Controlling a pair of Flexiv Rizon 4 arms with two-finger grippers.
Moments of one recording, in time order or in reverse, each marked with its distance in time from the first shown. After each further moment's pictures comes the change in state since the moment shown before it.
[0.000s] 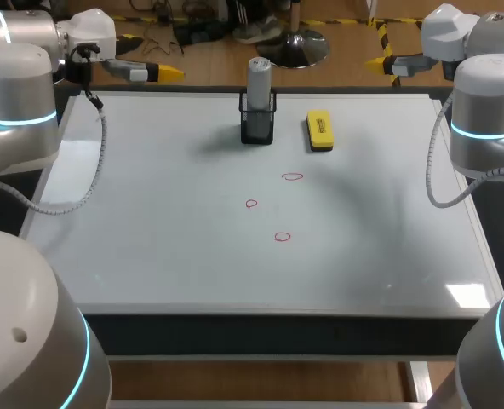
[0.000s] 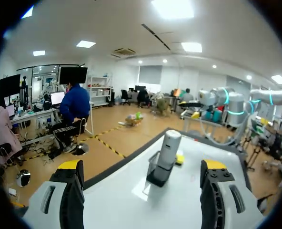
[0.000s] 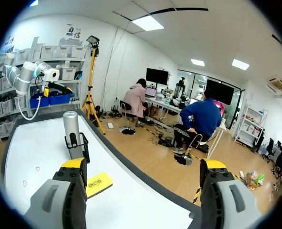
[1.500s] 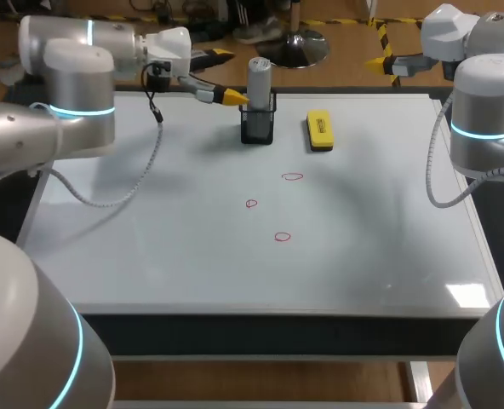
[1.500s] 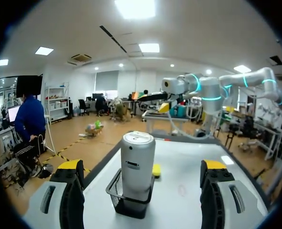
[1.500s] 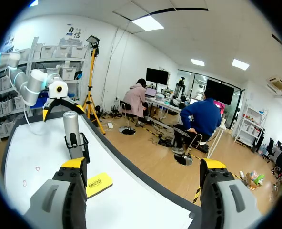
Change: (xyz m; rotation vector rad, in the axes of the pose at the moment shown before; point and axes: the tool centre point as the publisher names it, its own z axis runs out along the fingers) left arm 0.075 0.021 0.138 0.052 0.367 0.151; right arm 0.000 0.000 0.000 0.000 0.000 0.000
